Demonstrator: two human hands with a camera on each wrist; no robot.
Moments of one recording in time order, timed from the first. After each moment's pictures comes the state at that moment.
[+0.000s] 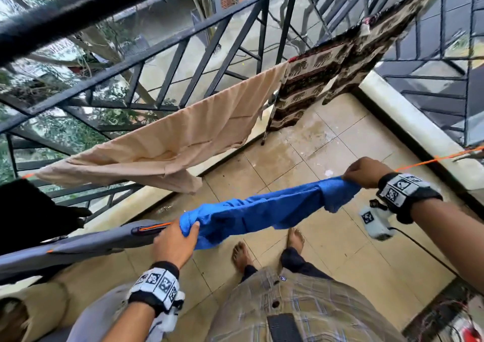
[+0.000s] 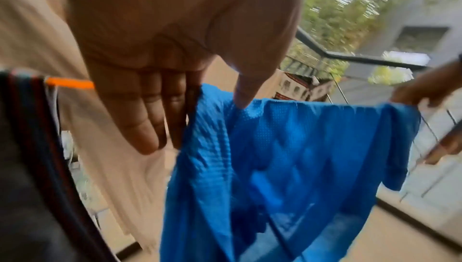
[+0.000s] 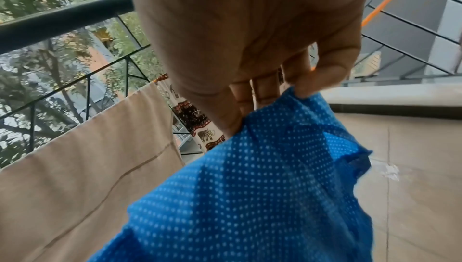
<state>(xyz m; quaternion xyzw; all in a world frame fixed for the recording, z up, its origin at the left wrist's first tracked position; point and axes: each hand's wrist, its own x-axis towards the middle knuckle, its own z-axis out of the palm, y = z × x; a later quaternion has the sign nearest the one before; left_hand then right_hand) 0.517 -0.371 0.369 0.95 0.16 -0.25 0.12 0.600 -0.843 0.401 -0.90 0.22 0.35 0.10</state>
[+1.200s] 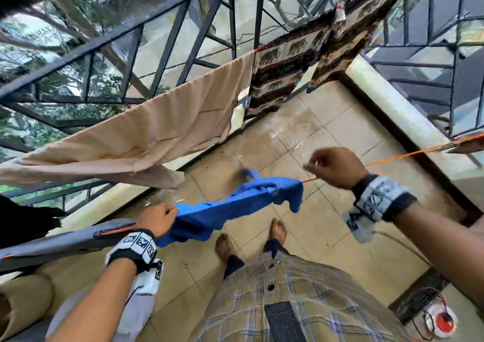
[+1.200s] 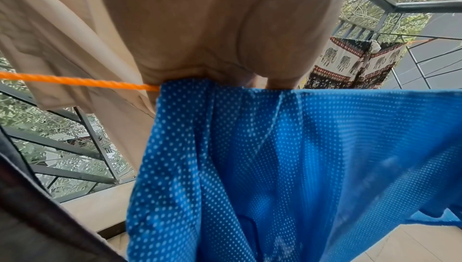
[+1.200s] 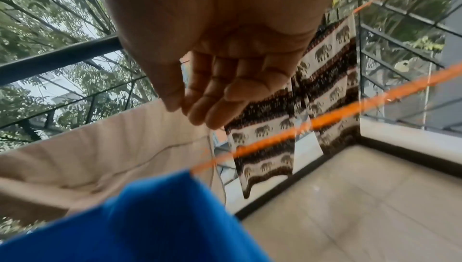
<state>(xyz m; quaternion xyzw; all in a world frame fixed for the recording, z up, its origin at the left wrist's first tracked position) 0.570 -0.393 0.316 0.92 0.07 -0.36 0.13 0.591 -0.864 0.412 -0.96 0.04 0.19 0.22</state>
